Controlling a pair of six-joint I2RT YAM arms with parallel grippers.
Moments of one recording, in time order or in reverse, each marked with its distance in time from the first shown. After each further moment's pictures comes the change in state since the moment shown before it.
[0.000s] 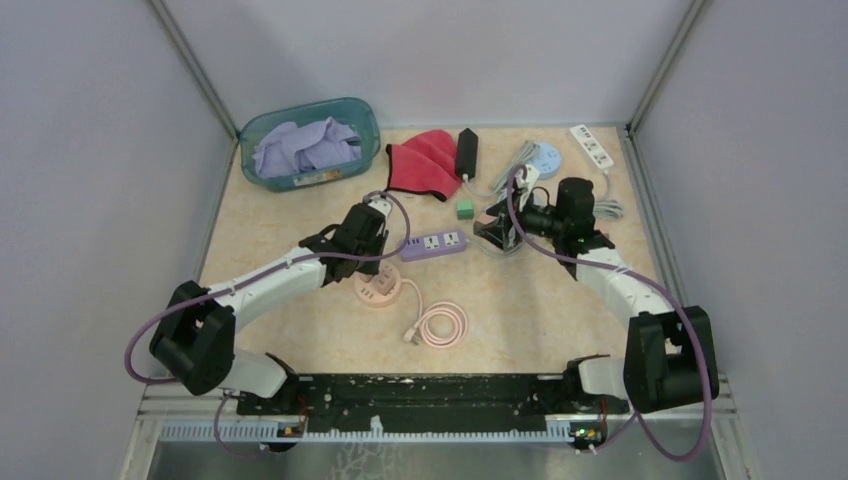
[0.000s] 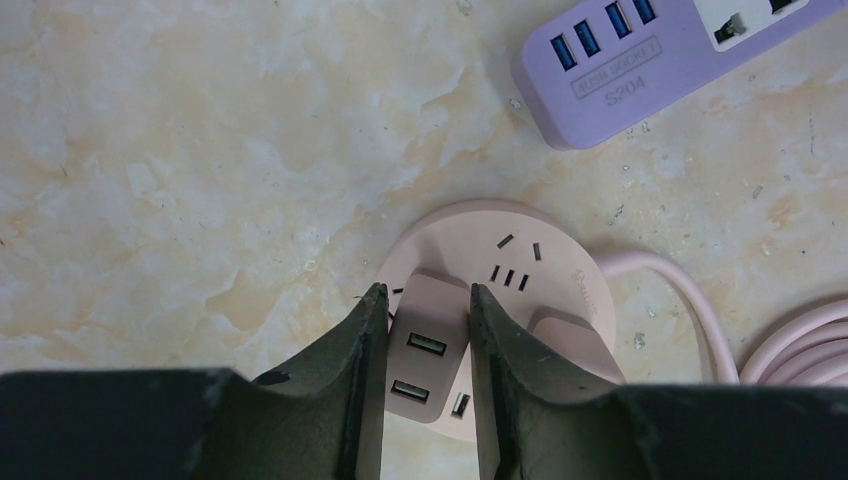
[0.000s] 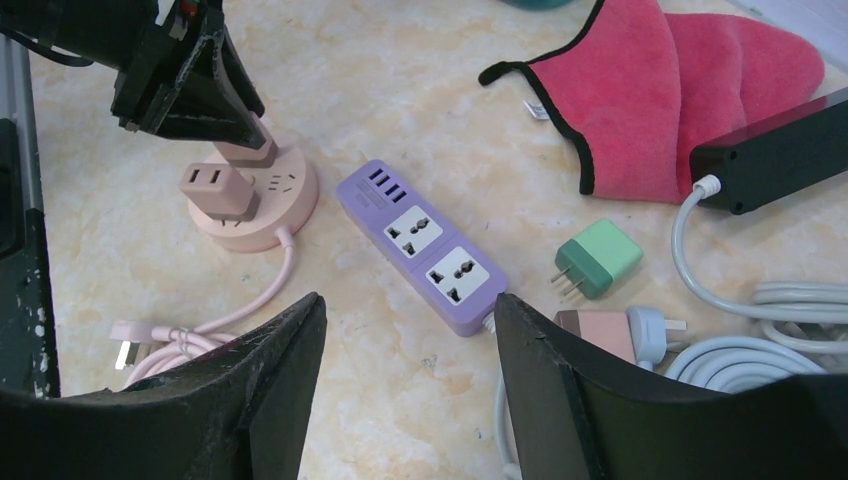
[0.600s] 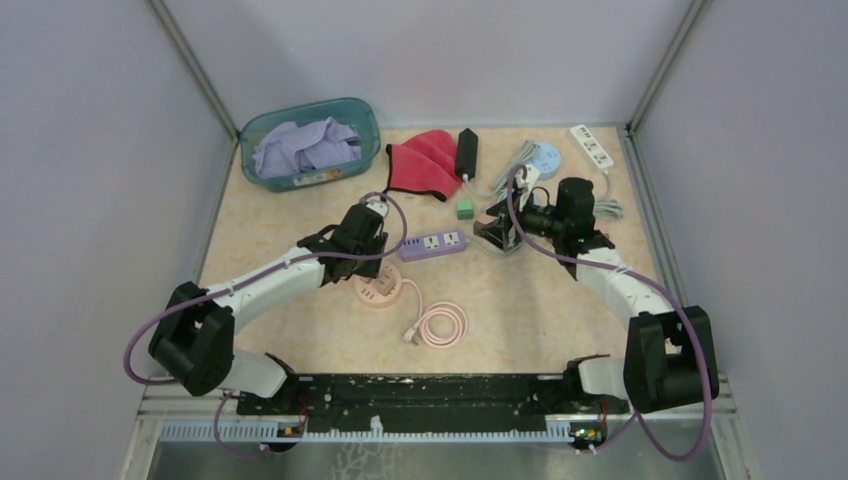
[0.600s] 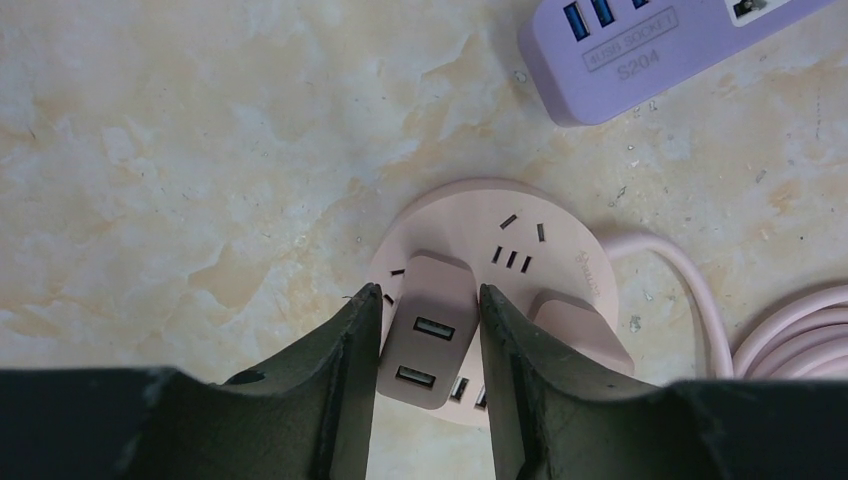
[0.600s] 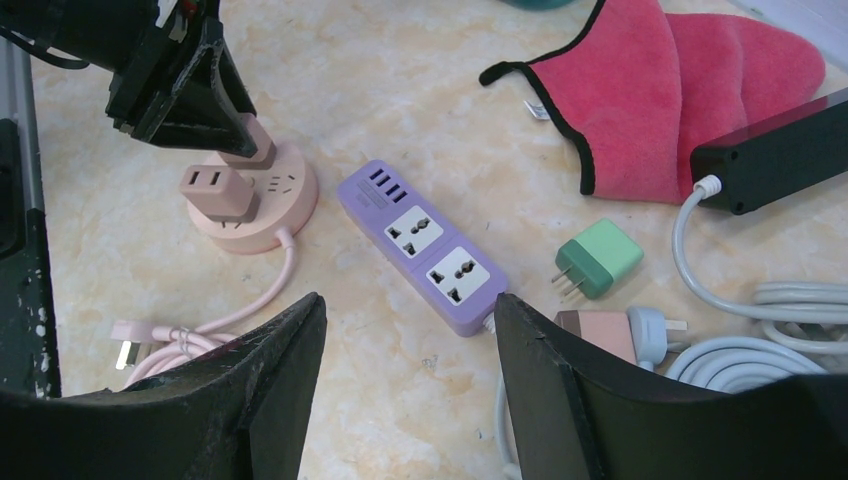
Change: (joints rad) left arm 0.003 -0.006 -0.003 -0.040 0.025 -0.045; right arm 0.000 0.000 0.000 0.000 -0.001 0.000
